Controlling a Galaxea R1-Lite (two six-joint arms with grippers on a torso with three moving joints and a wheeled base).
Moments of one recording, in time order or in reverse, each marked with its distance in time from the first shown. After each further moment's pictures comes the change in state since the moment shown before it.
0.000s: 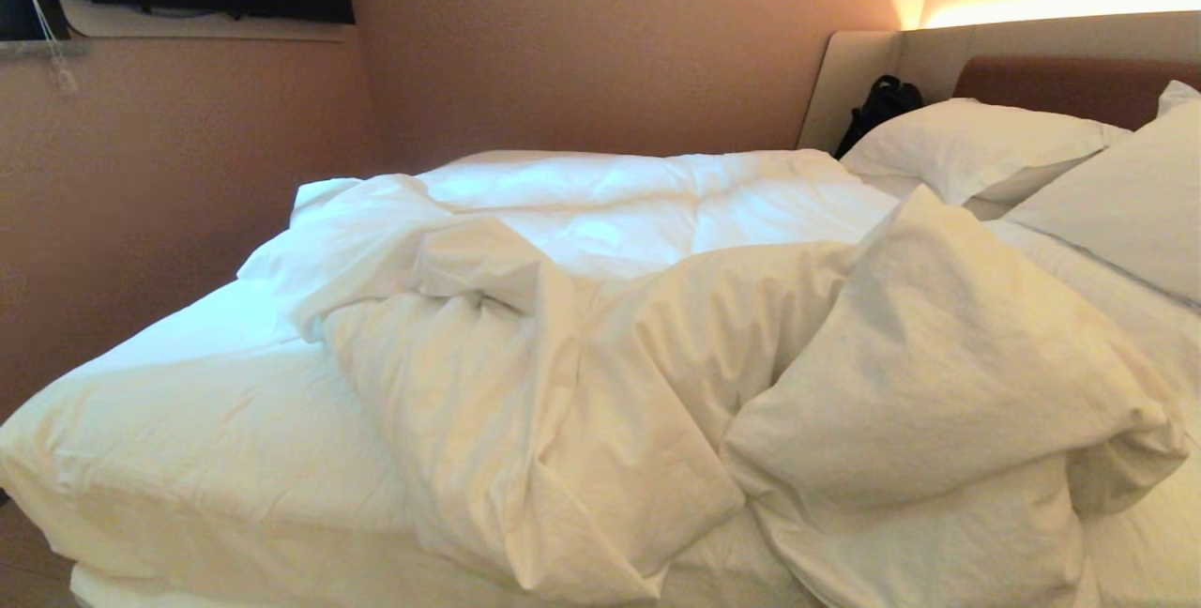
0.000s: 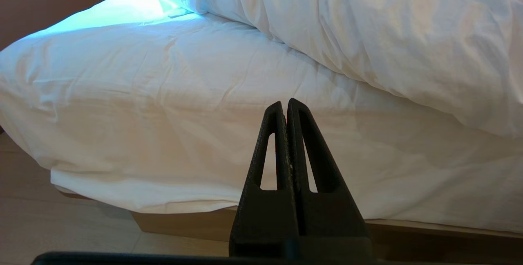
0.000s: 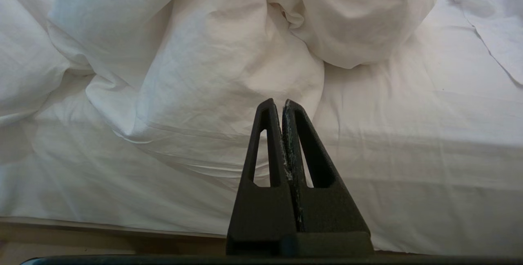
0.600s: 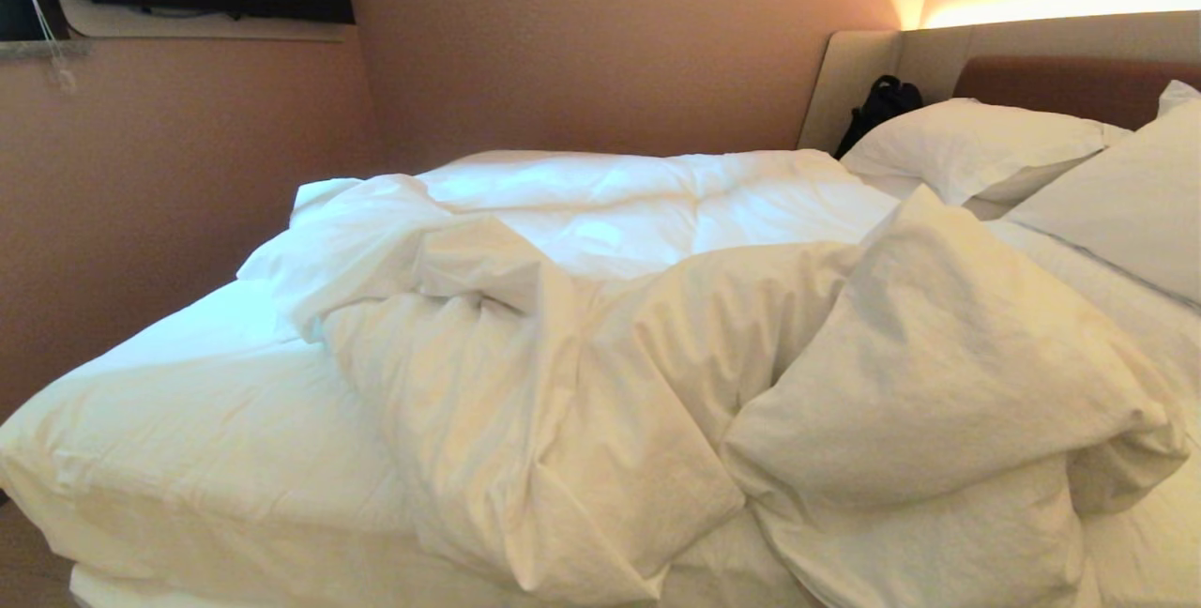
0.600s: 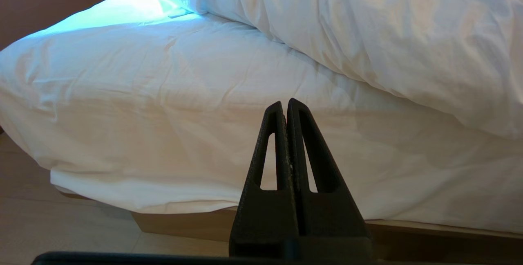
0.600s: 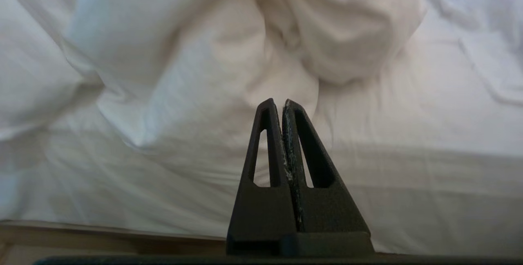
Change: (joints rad) left arm 0.000 0.000 0.000 0.000 0.000 0.000; right arm 0.000 0.035 -0.159 0.120 -0.003 -0.003
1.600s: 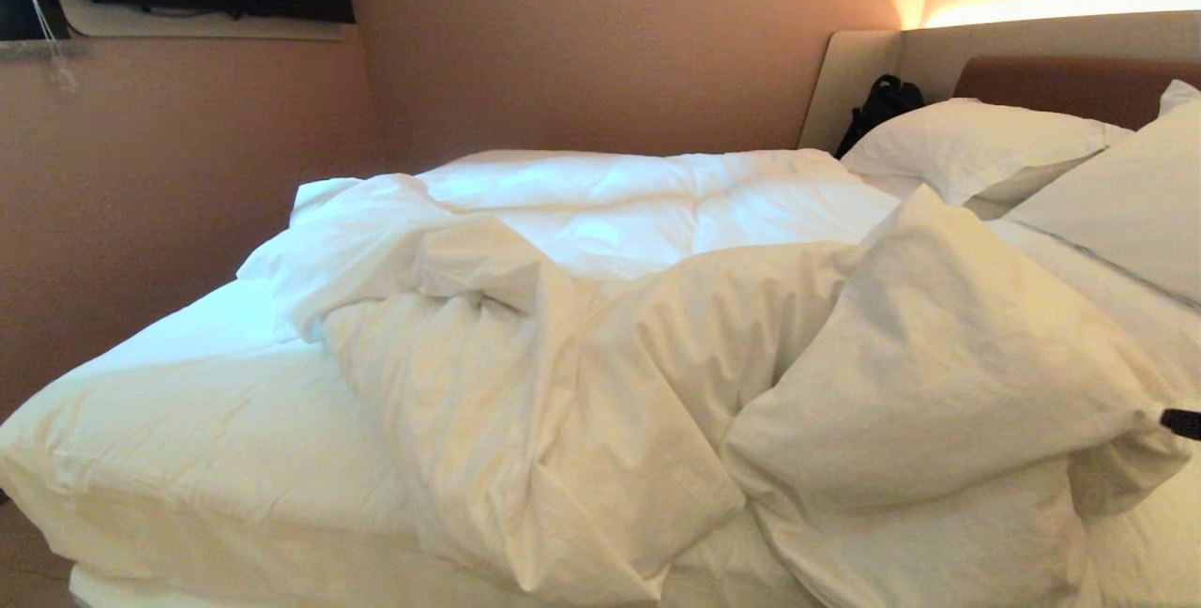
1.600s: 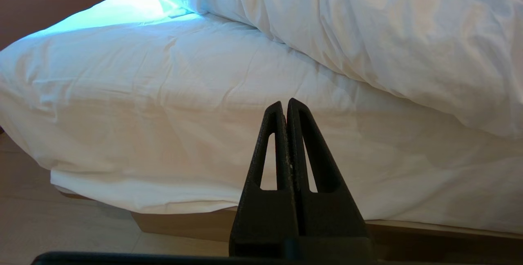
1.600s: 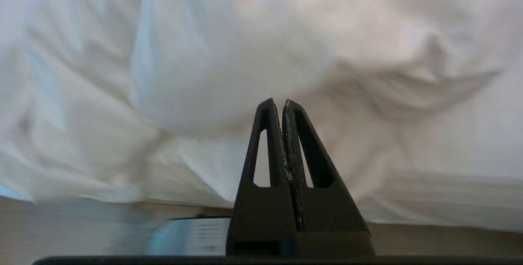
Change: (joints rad) left arm 0.000 0.000 0.000 0.000 0.000 0.000; right arm 0.002 0.916 -0.556 0.037 0.127 0.287
